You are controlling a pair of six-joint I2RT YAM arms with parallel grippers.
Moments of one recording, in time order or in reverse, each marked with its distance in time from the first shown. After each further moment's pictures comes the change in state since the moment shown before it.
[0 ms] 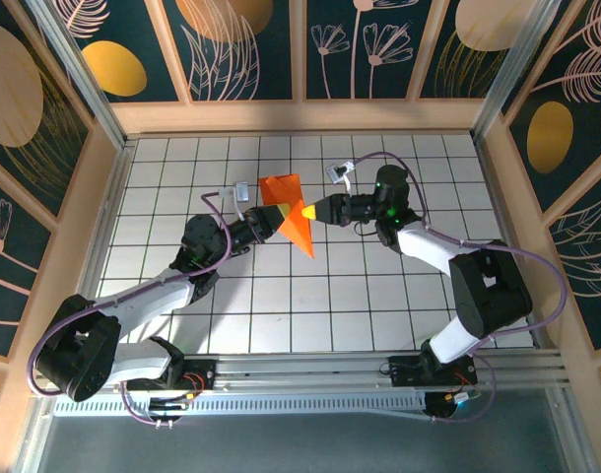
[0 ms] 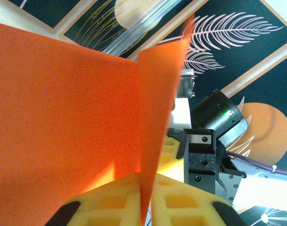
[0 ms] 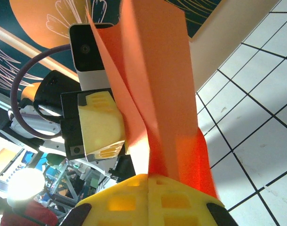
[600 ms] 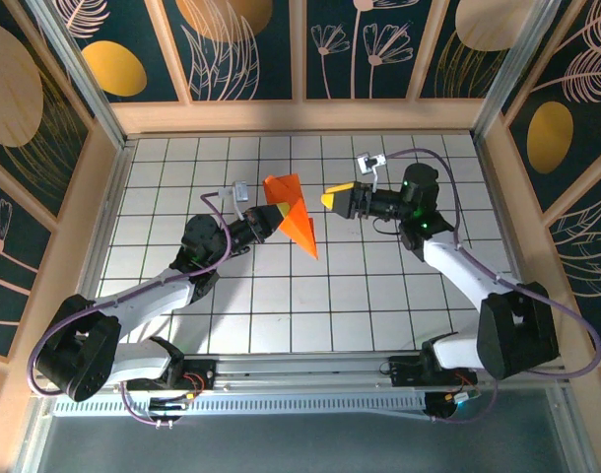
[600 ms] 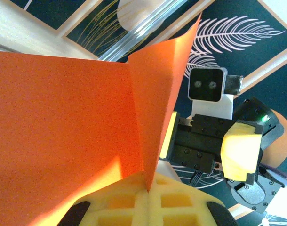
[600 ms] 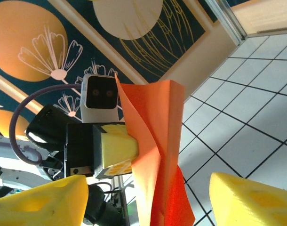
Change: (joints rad) left arm 0.000 0.002 0.000 0.005 -0.011 -0.013; right arm -0.088 -0.254 -0.041 -0.238 0.200 -0.200
